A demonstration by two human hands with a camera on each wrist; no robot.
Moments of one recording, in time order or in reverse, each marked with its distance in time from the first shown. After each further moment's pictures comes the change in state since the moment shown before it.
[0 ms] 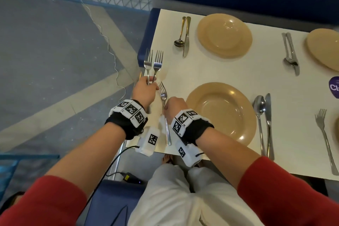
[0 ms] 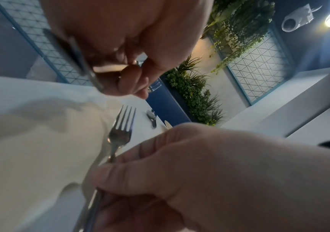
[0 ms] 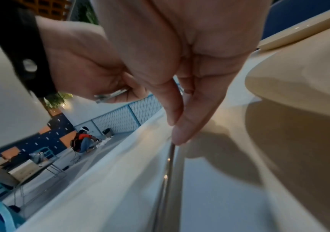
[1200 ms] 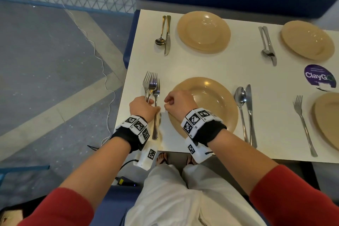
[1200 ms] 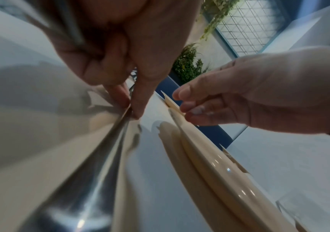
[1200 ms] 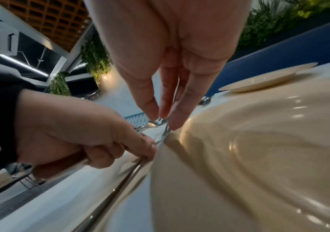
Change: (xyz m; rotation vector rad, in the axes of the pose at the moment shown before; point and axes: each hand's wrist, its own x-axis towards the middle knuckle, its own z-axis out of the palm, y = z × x) left_hand -0.050 -0.020 0.039 0.539 0.019 0.002; right_hand -0.031 0.055 -0.032 0.119 0.245 -0.196
